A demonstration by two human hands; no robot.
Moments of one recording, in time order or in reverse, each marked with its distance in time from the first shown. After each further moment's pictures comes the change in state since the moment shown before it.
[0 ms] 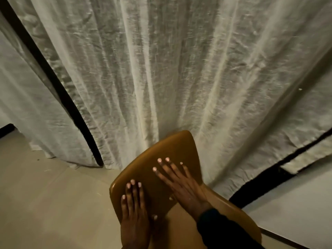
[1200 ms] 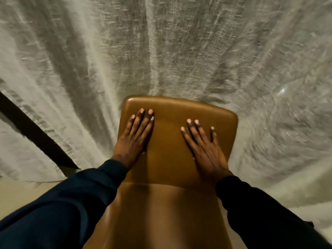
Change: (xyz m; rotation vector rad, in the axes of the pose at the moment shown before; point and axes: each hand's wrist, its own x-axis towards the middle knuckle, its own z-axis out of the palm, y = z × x) left_hand 0.294 -0.015 0.084 0.241 0.186 0.688; right_hand 0.077 0.128 0.075 -0.216 0.045 0.448
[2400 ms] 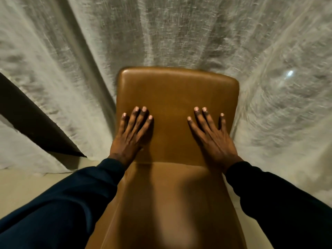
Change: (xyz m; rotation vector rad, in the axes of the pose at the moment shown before) left_hand -0.051 0.027 0.025 -0.094 -0.102 -0.007; right_hand -0.032 0.006 0.047 -0.110 0.086 0.010
